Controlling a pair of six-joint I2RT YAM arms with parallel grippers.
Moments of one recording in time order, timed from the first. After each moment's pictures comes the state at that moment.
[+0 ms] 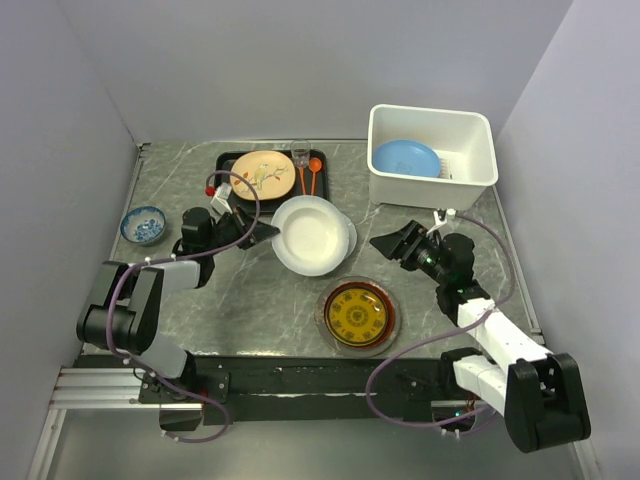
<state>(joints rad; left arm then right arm) -0.18 1.54 0.58 0.77 0.71 -0.90 0.17 1.00 0.37 0.38 -0.43 0.84</state>
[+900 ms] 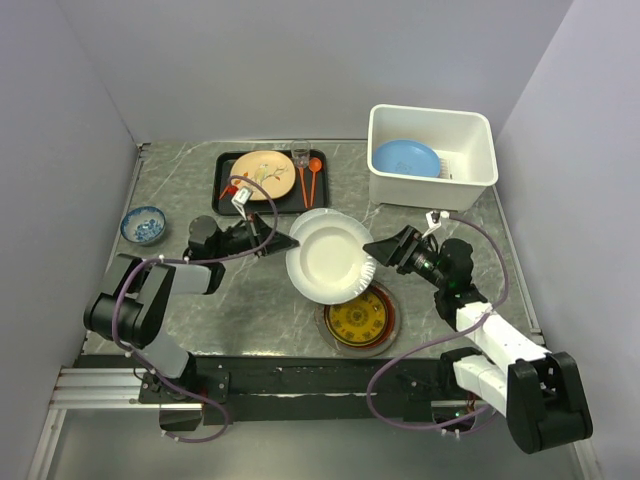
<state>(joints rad) -0.27 1.60 0.53 1.19 0.97 -1.08 0.20 1.00 0.32 0.51 -0.55 0.88</state>
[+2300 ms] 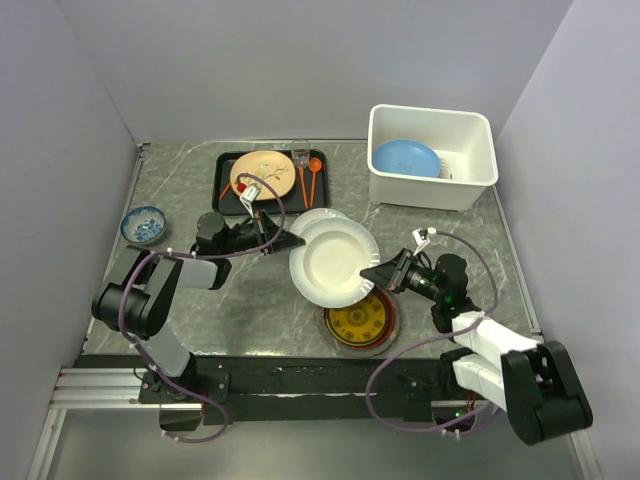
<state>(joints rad) -0.31 1.66 0.59 1.19 0.97 -1.06 0.22 1.06 0.18 0.70 -0.71 0.93</state>
